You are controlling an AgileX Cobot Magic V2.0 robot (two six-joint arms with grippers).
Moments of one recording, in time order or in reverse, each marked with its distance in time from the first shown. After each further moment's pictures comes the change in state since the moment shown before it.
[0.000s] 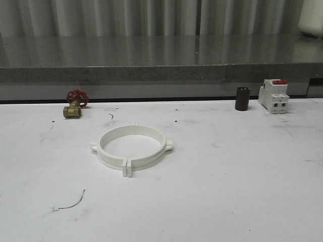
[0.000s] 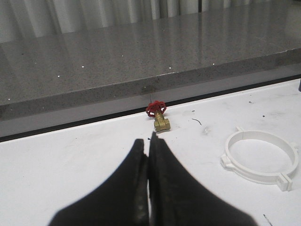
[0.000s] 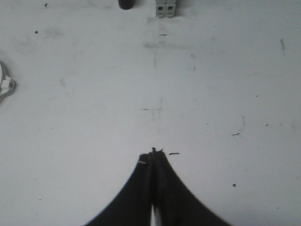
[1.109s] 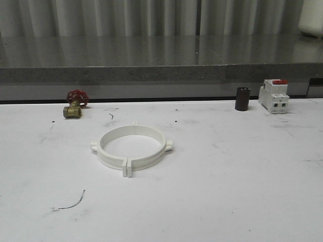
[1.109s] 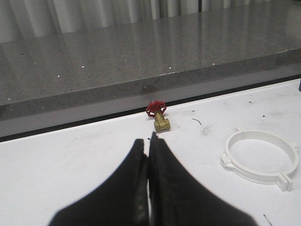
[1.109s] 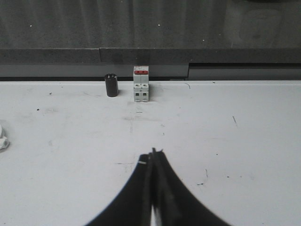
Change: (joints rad) left arm 0.000 0.000 0.000 0.000 0.000 0.000; right arm -0.005 -0.639 0.308 -0.149 -0.107 -0.002
